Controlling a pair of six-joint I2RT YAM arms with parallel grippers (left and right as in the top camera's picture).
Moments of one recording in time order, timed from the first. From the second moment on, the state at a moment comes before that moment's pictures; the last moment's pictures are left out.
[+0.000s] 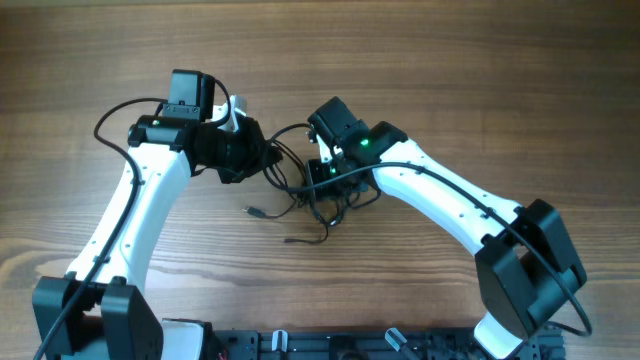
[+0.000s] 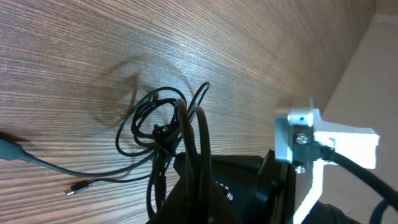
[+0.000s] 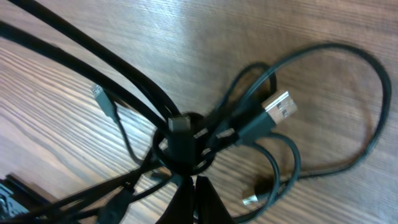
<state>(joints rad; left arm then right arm) -0.12 1.54 1.18 -0.86 0.64 -0.63 0.69 1.83 1.32 -0.77 -0.29 0.49</state>
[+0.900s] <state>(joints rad) -0.02 1.54 1.18 -0.93 0.65 -0.75 0.70 1.83 1.32 -0.83 -0.34 0.36</state>
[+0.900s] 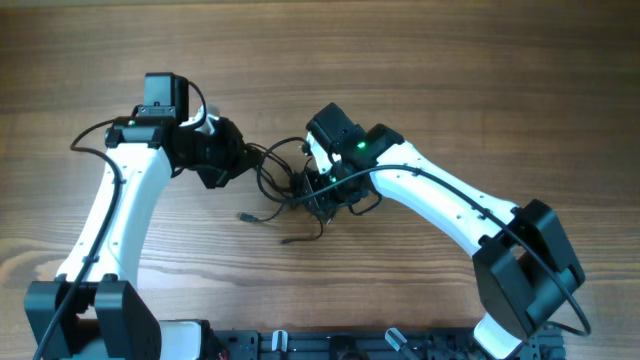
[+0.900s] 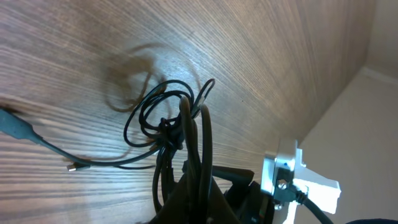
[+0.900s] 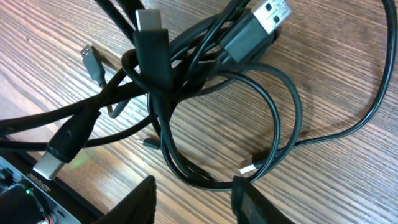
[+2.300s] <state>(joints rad) 0.11 1.54 1.18 -0.97 0.84 -0.78 0.65 1.84 1.15 -0.66 -0.41 0.80</state>
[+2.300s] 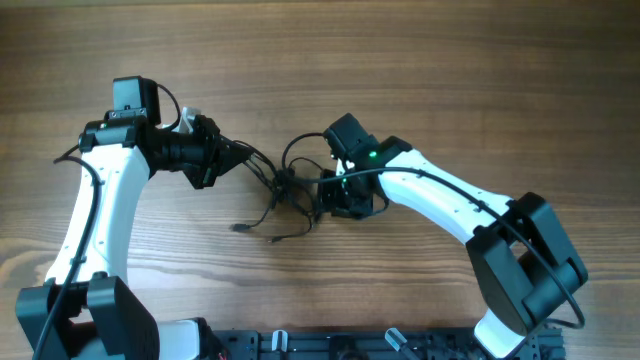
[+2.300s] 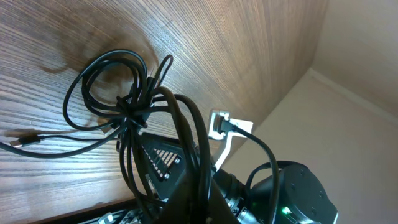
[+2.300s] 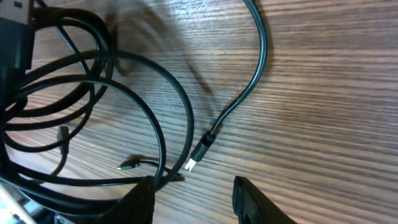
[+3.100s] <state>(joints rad) 0.11 1.54 1.18 -0.97 0.84 -0.78 0.68 1.84 1.10 -0.50 -0.44 0.91</state>
